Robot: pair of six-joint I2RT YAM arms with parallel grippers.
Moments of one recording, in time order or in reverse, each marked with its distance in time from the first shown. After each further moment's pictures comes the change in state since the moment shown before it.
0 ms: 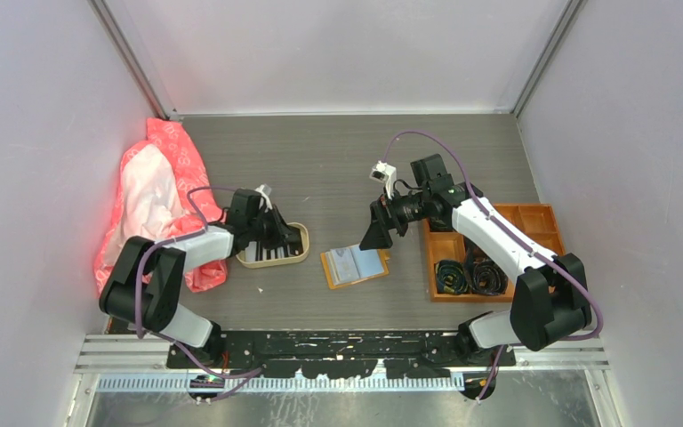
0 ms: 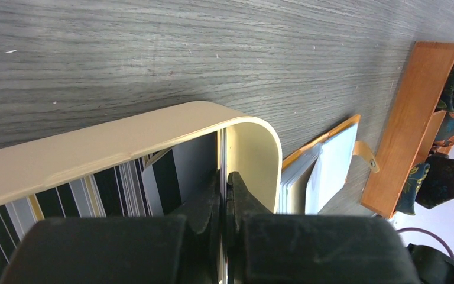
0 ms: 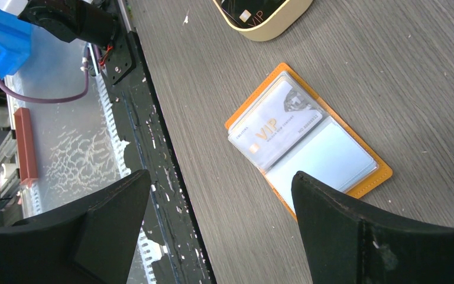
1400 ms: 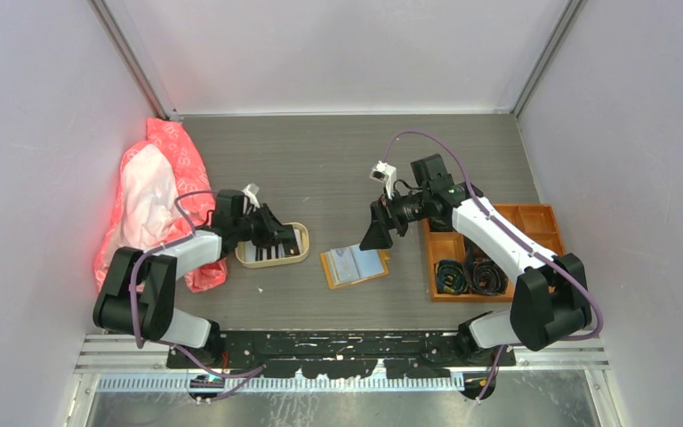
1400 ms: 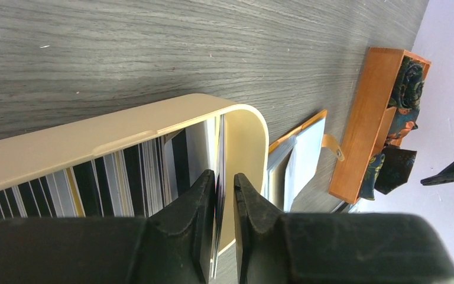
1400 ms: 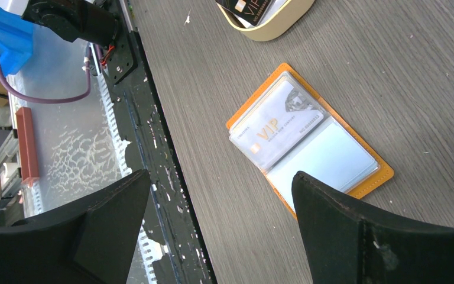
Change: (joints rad) left arm 0.115 -0.057 -0.050 0.032 0.139 -0.018; right arm -0.002 0.000 0.000 -0.002 -0.006 -0.002
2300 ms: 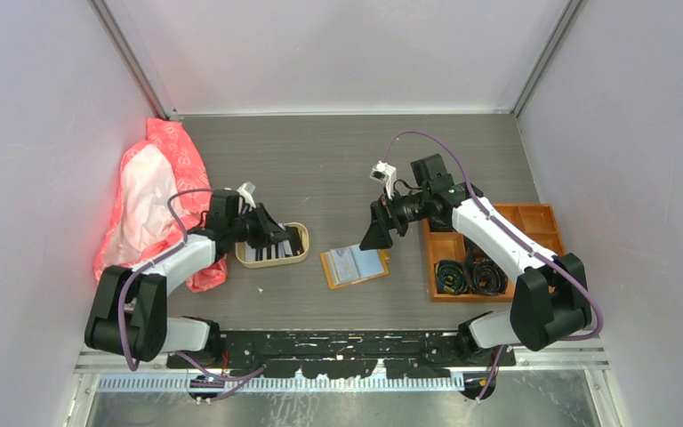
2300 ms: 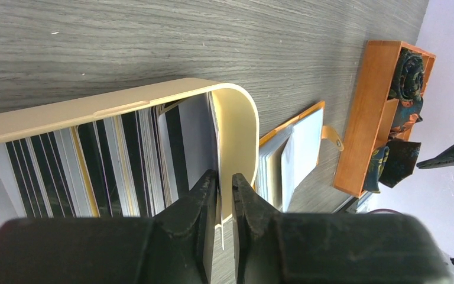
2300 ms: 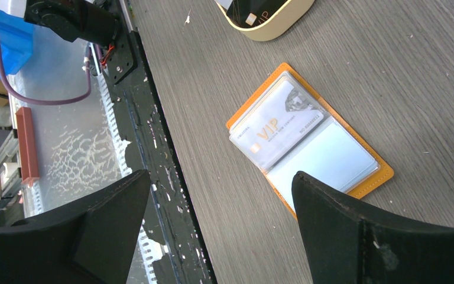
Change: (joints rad) left arm 0.007 -0.114 0.000 -0.103 -0.019 0.047; right arm 0.000 0.000 0.000 0.000 0.000 0.000
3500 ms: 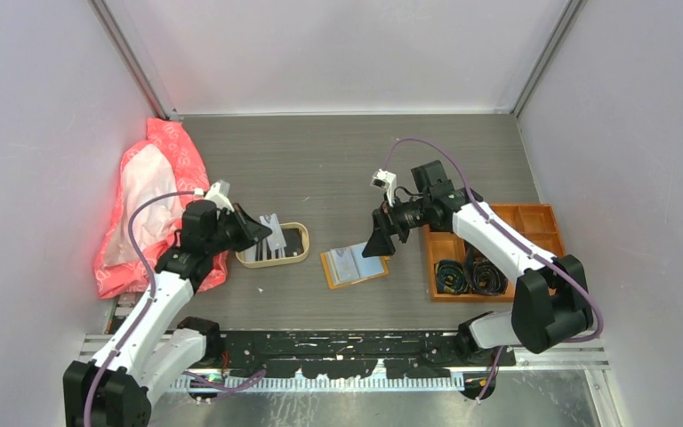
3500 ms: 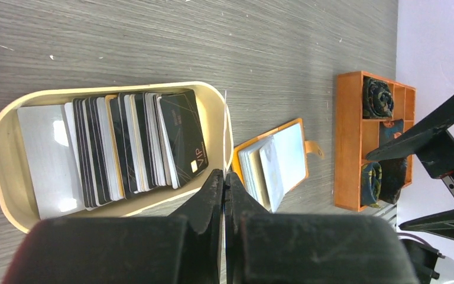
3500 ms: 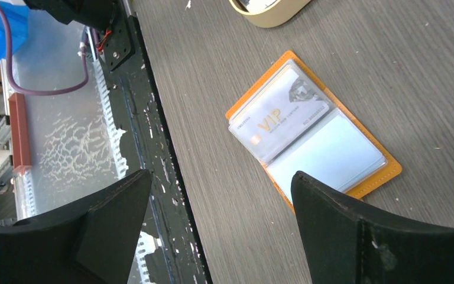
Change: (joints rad) left arm 0.000 -0.457 -0.023 -0.221 -0.182 0.034; right arm 0.000 -0.008 -0.037 0.001 -0.010 -0.050
